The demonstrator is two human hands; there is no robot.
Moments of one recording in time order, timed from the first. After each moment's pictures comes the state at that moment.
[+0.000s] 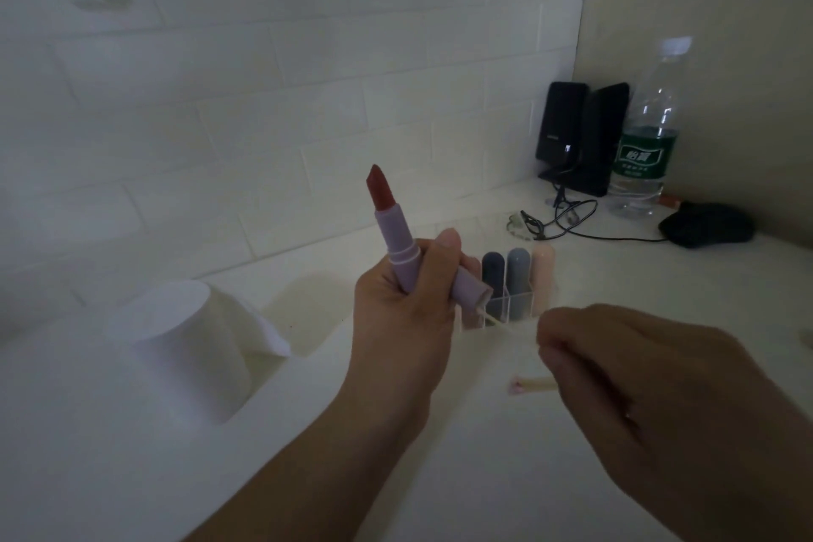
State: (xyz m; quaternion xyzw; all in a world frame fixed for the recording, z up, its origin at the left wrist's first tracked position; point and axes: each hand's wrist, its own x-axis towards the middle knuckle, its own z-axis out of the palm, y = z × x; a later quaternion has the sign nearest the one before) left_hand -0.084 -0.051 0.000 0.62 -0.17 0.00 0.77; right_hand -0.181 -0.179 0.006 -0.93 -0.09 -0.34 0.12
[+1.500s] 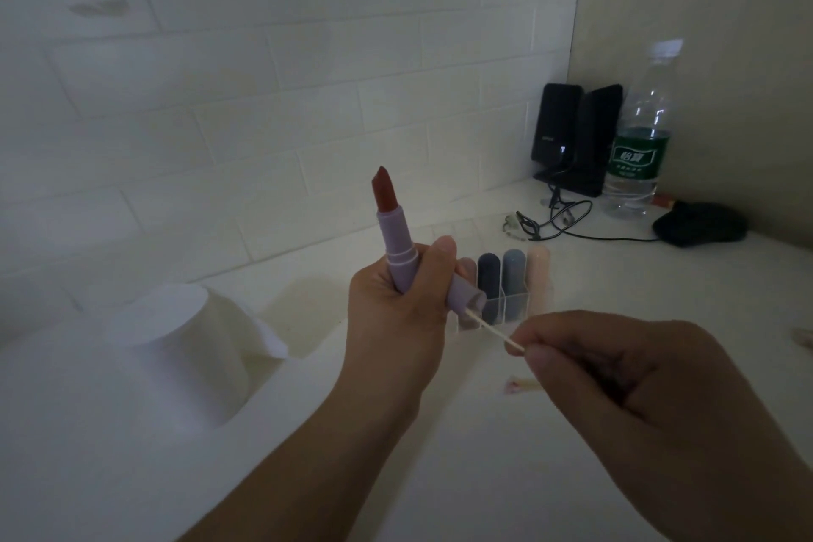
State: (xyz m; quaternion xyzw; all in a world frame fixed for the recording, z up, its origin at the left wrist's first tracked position) left_hand -0.081 -0.051 0.002 0.64 -0.19 0.01 0.75; right_hand -0.184 -0.169 0.001 -0.88 -0.10 -0.31 0.35
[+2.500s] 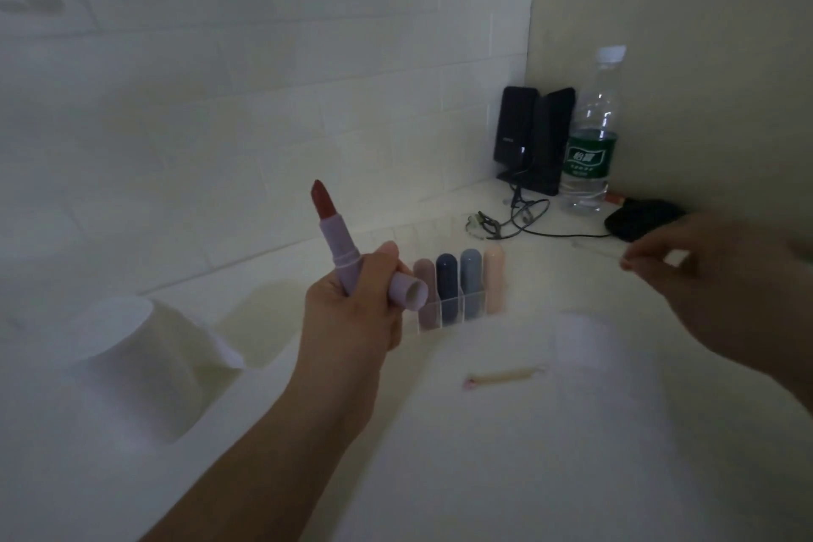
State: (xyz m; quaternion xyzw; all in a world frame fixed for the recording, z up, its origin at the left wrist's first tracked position) left_hand -0.072 -0.050 -0.006 0.61 -0.14 -0.06 0.78; right_hand -0.171 -0.289 0.011 -0.92 0.18 -0.28 0.18
